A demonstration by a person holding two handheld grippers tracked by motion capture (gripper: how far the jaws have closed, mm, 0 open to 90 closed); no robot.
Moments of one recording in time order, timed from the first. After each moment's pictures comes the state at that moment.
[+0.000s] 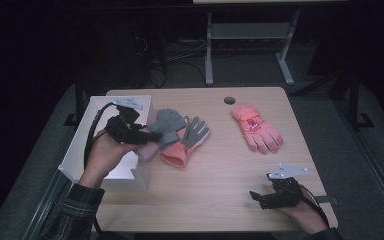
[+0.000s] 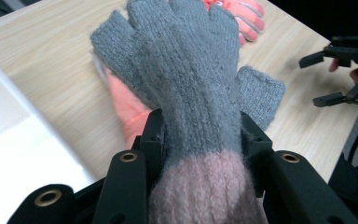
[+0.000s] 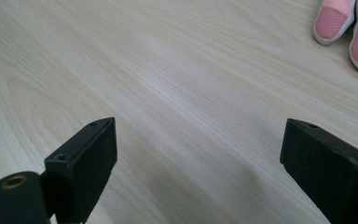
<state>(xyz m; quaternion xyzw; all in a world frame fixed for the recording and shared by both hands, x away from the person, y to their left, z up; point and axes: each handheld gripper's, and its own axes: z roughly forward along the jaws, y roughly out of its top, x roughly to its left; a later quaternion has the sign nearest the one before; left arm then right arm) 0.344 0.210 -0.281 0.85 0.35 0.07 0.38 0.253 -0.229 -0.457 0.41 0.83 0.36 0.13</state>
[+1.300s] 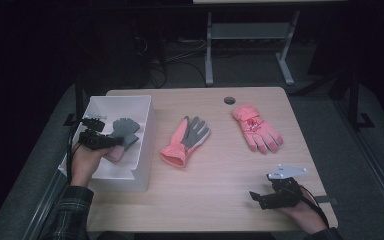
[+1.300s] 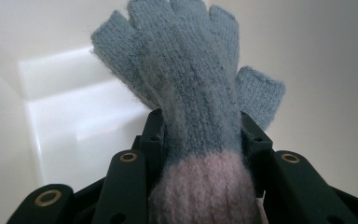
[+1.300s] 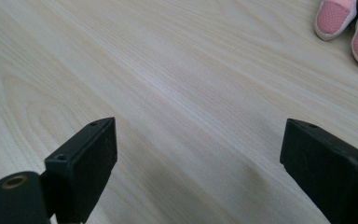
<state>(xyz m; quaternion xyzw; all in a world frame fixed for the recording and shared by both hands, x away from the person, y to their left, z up) 0.385 0.319 -0.382 0.78 0.53 0.13 0.30 0.254 -0.228 -0.459 0.41 0.83 0.36 0.13</state>
